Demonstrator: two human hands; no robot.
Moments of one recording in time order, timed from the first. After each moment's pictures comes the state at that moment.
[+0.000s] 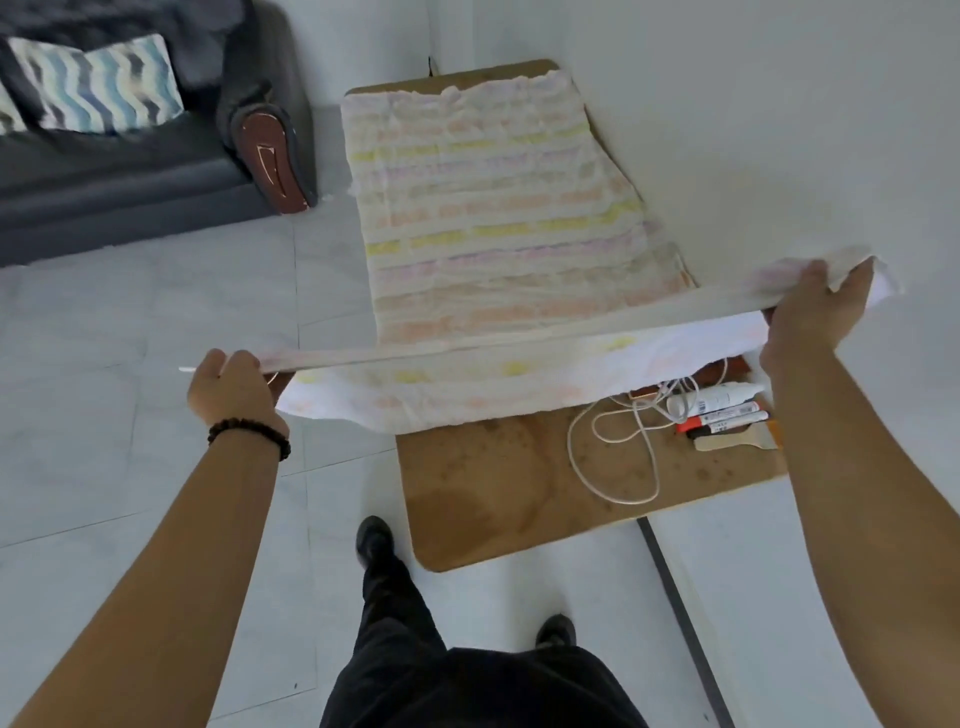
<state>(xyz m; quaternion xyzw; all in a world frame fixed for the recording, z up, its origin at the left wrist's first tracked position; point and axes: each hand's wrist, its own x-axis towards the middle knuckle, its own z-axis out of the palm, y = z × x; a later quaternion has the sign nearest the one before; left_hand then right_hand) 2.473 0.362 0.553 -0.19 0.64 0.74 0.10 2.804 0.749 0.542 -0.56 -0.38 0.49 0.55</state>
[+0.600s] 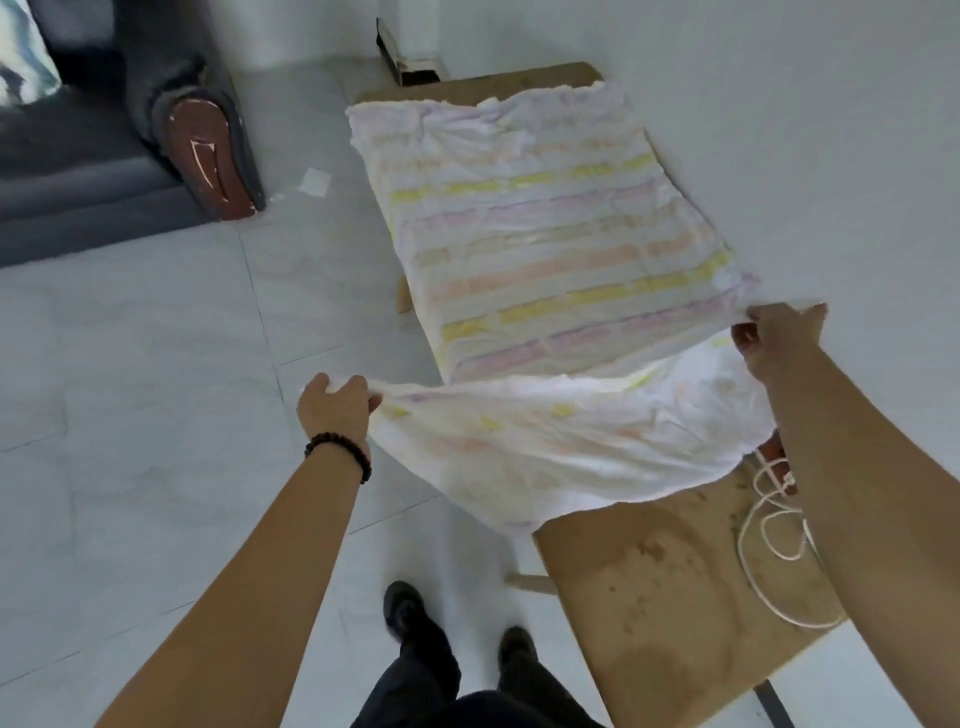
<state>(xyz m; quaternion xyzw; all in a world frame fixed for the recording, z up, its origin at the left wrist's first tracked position) 2.179 0.444 0.485 -0.15 0.70 0.62 0.33 2.496 0.756 0.530 -0.66 -0.26 0.54 0.45</state>
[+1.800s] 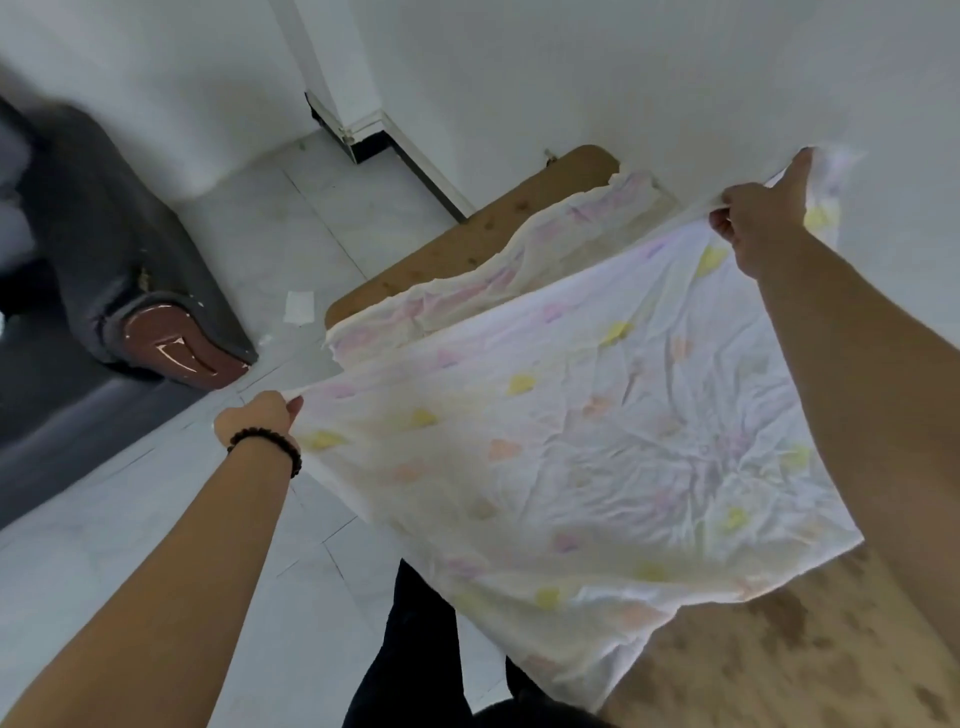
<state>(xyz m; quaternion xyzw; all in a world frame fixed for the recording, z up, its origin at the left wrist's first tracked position) 1.788 0.818 0.462 0.12 0.95 0.12 0.25 2.195 1.134 0.531 -0.67 -0.32 0.50 0.44</state>
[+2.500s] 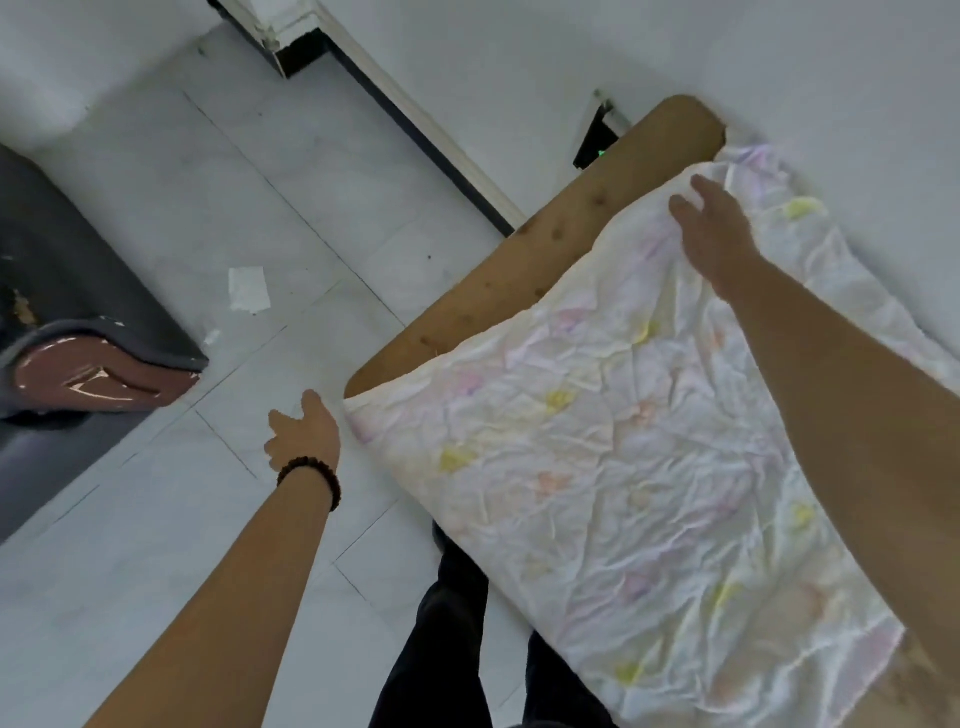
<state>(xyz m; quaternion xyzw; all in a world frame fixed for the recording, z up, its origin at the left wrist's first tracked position) 1.684 0.954 0.339 -0.04 0.89 0.21 0.40 2.042 1.219 0.383 -0.74 -0.55 0.37 0.14</state>
